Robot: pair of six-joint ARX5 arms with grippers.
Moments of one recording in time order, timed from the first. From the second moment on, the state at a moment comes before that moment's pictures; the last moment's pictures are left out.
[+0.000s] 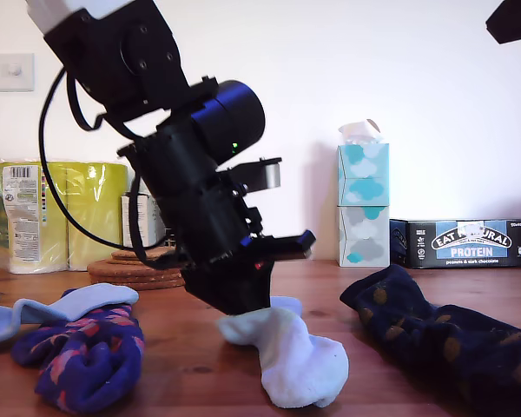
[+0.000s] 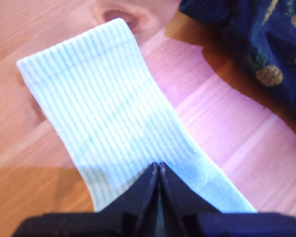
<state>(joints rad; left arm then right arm) -0.74 1.90 1.13 -0.24 0.08 -0.11 0.68 0.49 0.59 -0.66 -0.34 -0.10</state>
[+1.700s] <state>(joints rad) -0.31 1.39 0.94 -0.68 0.04 0.35 0.68 0.69 0.59 -0.36 -0.36 -0.11</state>
